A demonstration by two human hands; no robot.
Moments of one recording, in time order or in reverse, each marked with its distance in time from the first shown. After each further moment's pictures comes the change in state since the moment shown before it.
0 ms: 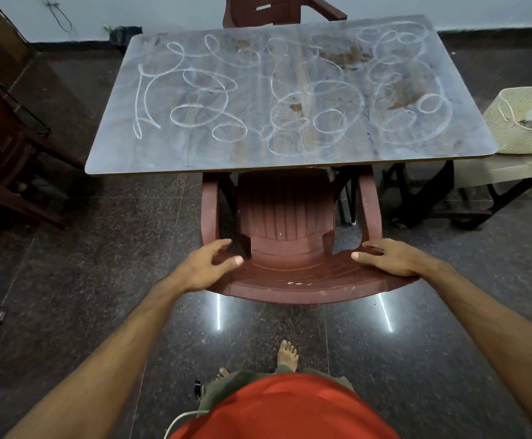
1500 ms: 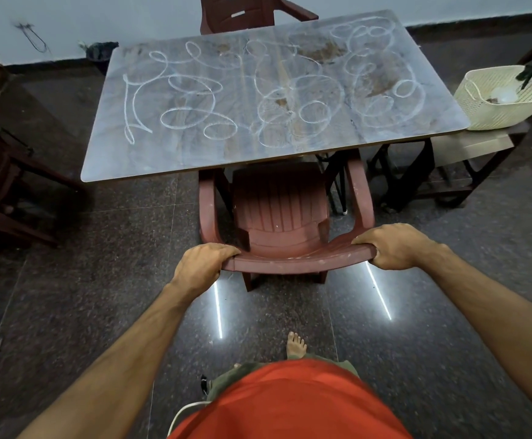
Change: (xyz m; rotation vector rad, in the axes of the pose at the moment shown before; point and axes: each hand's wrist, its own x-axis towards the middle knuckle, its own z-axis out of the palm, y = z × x) left_hand -0.028 -0.023 0.007 0.668 0.274 0.465; right_hand -0.054 -0.013 0.033 -0.465 0.179 -0.265
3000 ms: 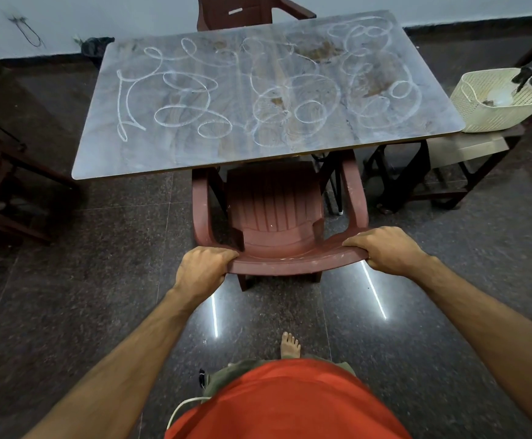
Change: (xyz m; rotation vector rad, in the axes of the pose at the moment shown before) left_hand 0.008 0.018 0.014 0.135 0.175 0.069; right_hand 0.001 -0.001 0.011 -0.200 0.159 -0.043
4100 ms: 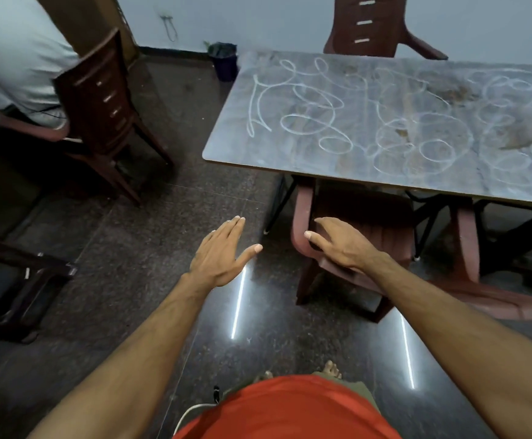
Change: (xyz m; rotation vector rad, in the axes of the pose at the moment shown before) left_hand -0.124 -0.164 -0.035 -0.271 -0.072 -0.509; right_hand 0.159 -0.255 -0.067 0.425 0.058 -0.130
